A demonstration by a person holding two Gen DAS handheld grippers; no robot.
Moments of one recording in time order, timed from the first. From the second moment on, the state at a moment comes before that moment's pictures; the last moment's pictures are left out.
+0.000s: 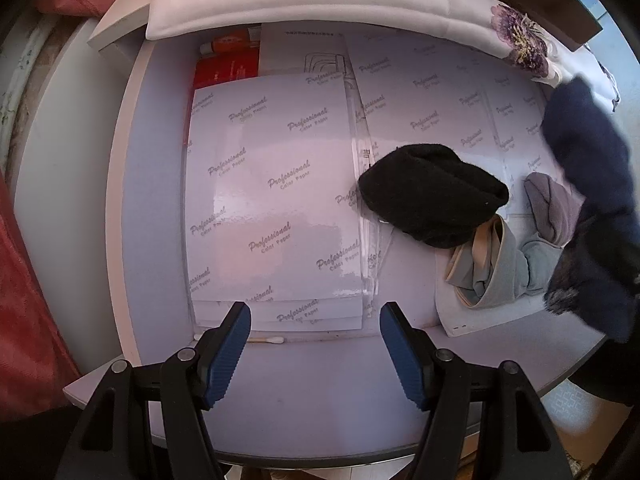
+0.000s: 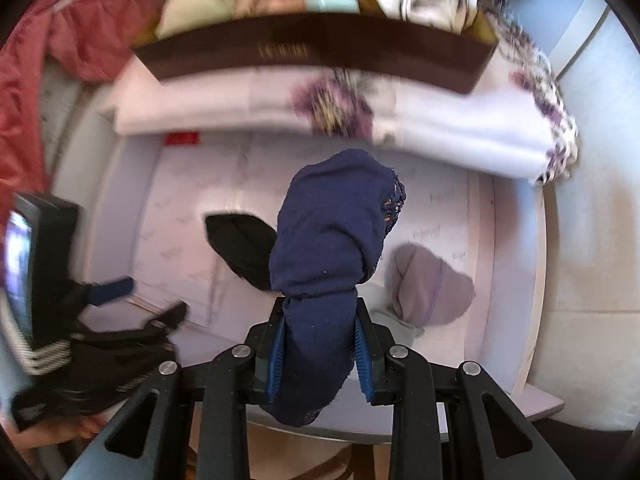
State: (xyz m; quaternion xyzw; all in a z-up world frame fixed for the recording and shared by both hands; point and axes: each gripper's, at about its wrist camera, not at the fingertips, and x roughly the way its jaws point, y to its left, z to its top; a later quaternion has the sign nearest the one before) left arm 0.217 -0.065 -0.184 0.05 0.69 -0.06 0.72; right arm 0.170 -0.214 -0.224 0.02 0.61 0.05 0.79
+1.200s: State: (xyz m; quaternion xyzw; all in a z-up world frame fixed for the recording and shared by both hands) left arm 0.215 -0.072 -0.189 0.03 0.70 -0.08 0.71; right arm 0.317 -0.237 -0.114 -0.02 0.50 0.02 0.87
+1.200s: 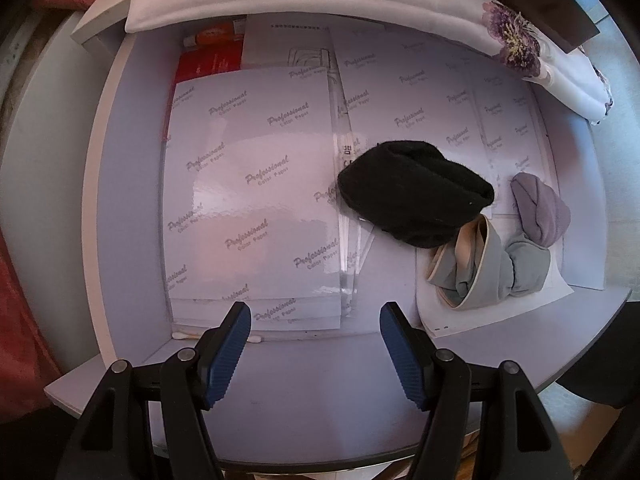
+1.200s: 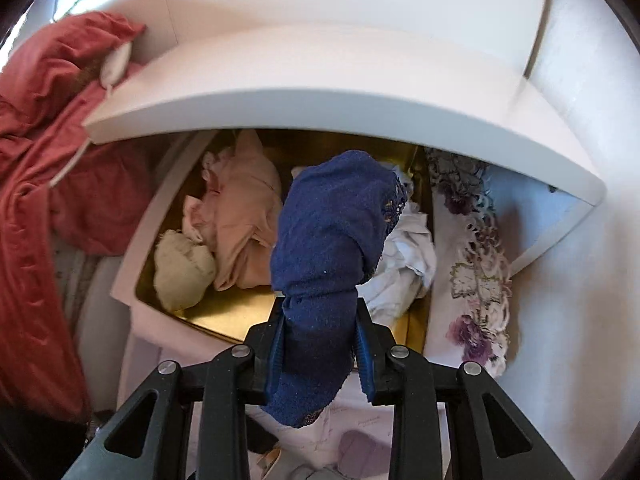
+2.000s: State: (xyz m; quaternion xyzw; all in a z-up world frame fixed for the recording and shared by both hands) left arm 0.220 -0.072 -0.194 0.01 0.70 -0.08 0.71; right arm 0.340 -0.246 -0.165 0.00 0.54 0.01 0.84
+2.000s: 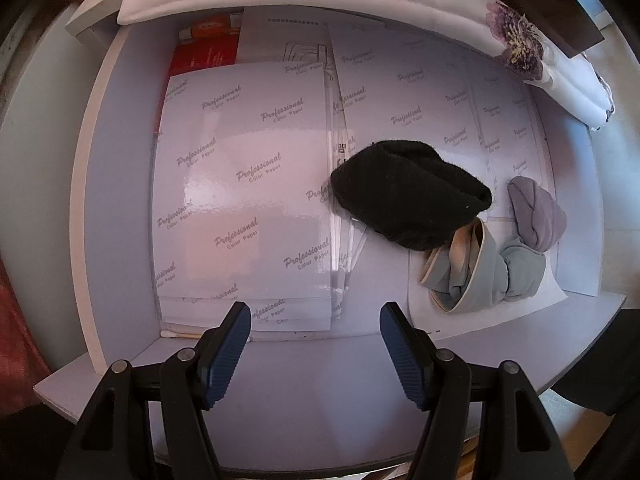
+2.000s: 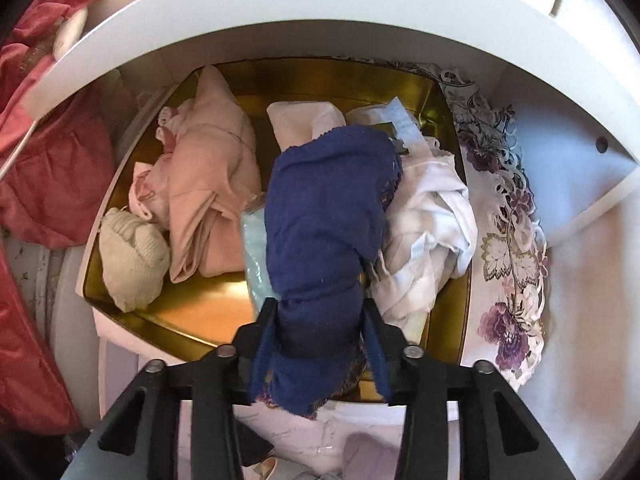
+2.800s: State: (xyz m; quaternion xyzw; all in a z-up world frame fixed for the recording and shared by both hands) left arm 0.216 -0.068 -0.187 0.01 0.69 -0.07 0.72; right arm 0.250 -0.261 -0.143 0.04 0.51 -0.01 0.86
